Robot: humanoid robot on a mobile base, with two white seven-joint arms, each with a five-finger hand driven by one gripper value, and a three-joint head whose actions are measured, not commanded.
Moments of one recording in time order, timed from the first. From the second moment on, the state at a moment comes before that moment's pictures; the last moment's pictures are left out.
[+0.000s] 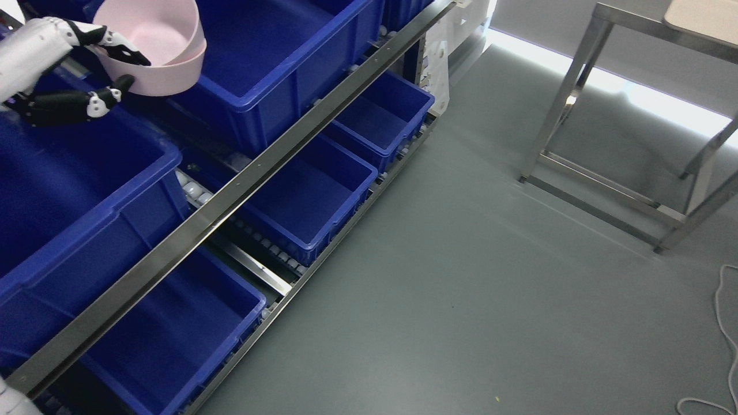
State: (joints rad) left arm -0.66 0.44 0.49 -1.60 -0.18 -0.54 -1.07; right arm 0.00 0.00 0.00 0.00 0.00 0.03 0.01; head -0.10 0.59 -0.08
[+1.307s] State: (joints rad) left arm -0.67 0.51 0.24 -1.44 -0.40 -0.55 -0.97; right arm 0.00 0.00 0.00 0.00 0.00 0.03 0.01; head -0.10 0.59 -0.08
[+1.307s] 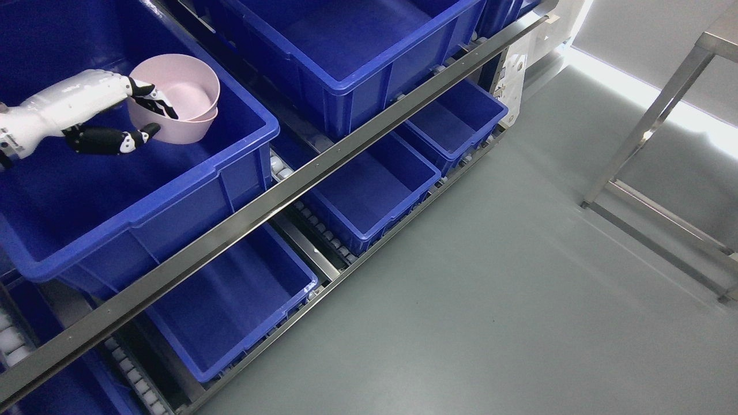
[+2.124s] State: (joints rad) left arm -0.73 0.48 0.19 -1.33 -0.45 -0.55 -0.97; right arm 0.00 0.00 0.00 0.00 0.00 0.04 0.01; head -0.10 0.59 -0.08
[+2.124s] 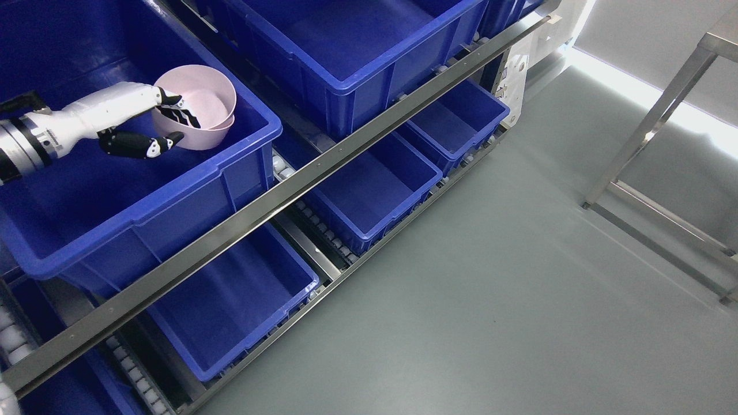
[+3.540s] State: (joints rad) left arm -0.77 0.40 0.25 -1.30 -0.44 -0.54 -0.85; right arm 0.00 0.00 0.00 0.00 0.00 0.03 0.01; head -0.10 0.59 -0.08
